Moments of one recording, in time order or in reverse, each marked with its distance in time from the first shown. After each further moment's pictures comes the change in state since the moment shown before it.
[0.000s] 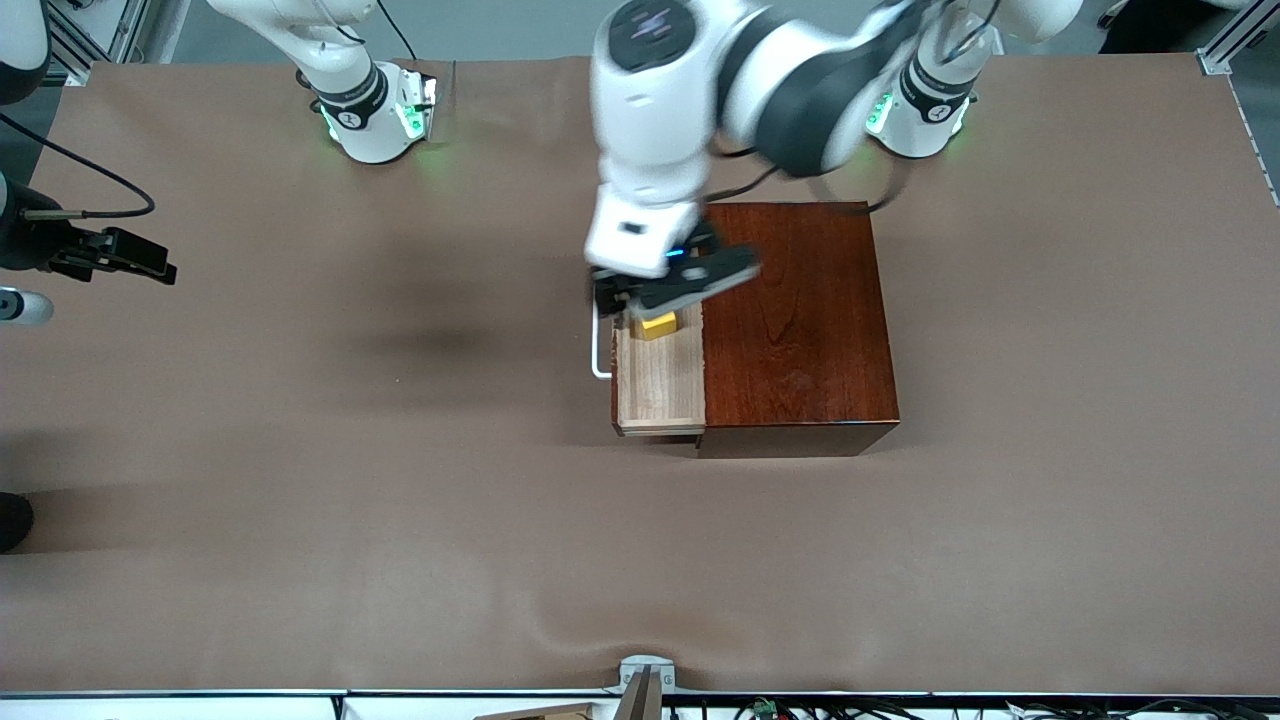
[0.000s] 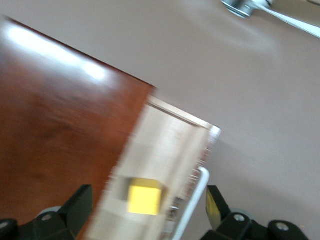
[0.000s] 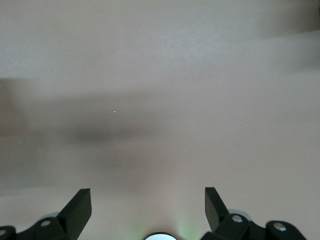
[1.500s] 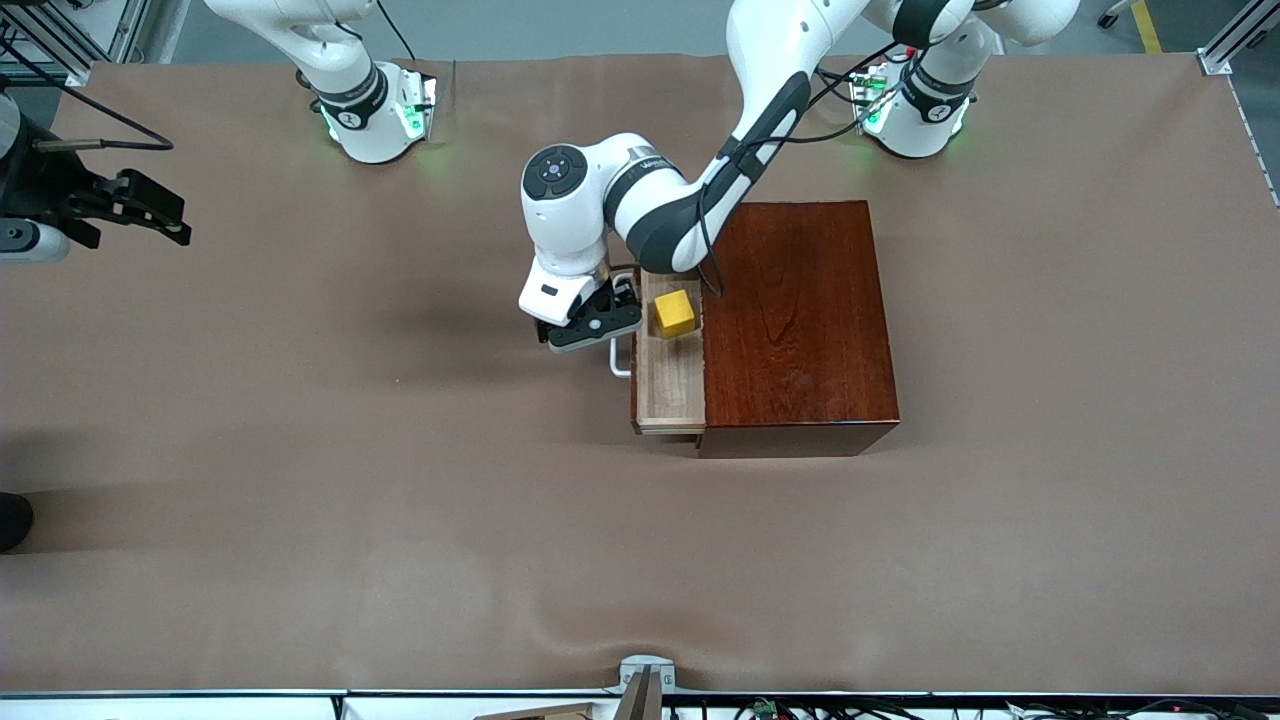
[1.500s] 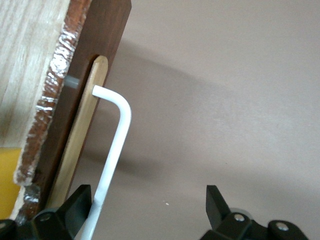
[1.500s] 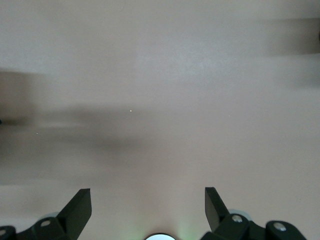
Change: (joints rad) left arm -0.177 0.327 -0.022 -0.109 0.009 0.452 -0.125; right arm 0.073 -0.095 0.007 -0.009 0.001 -0.017 -0.008
